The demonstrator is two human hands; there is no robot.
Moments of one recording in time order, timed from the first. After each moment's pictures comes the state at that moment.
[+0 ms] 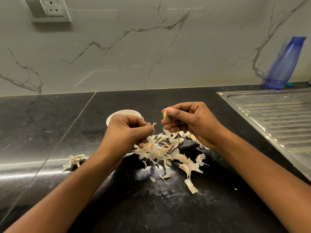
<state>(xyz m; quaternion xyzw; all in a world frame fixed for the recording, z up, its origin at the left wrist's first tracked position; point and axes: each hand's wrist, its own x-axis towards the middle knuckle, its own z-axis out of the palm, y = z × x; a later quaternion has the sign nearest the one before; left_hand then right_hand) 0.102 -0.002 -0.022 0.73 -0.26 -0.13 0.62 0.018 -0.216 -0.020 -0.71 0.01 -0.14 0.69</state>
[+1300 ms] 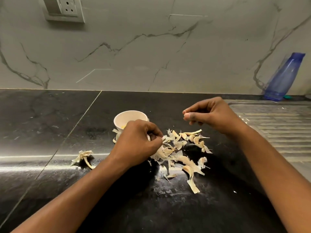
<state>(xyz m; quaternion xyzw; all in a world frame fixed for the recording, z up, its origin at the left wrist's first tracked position) 0.098 -0.003 -0.033 0.81 -0.39 0.02 0.44 0.012 -0.259 0.005 -0.86 0.05 -0.17 0.48</state>
